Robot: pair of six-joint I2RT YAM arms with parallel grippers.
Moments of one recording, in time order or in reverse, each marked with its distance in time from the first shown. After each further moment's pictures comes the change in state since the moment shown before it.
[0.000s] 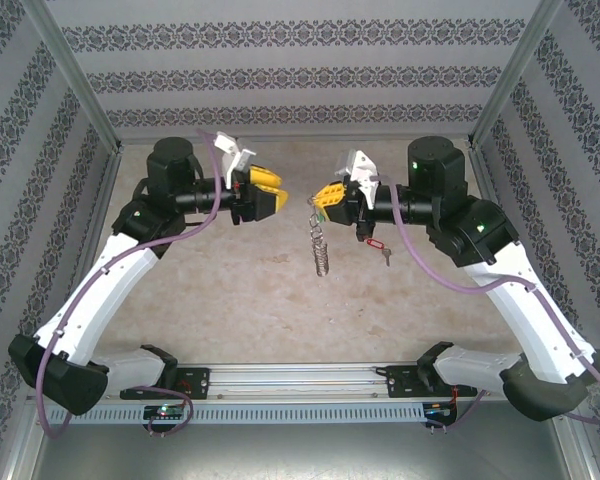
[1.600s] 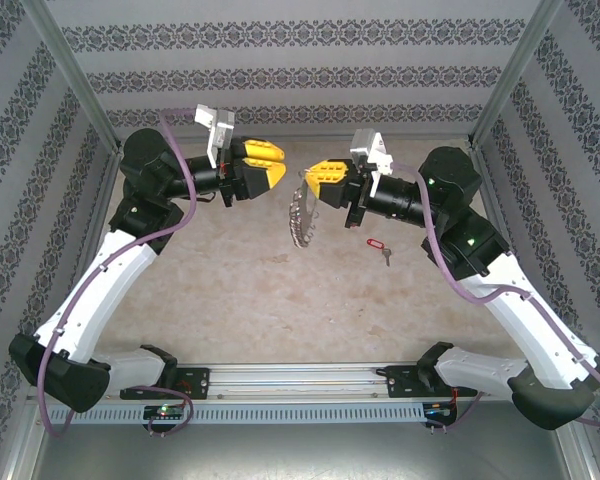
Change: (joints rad) left arm -0.002 0.030 0.045 0.452 0.155 -0.306; right arm 0.033 -0.055 -0.153 0.529 0.020 0.359
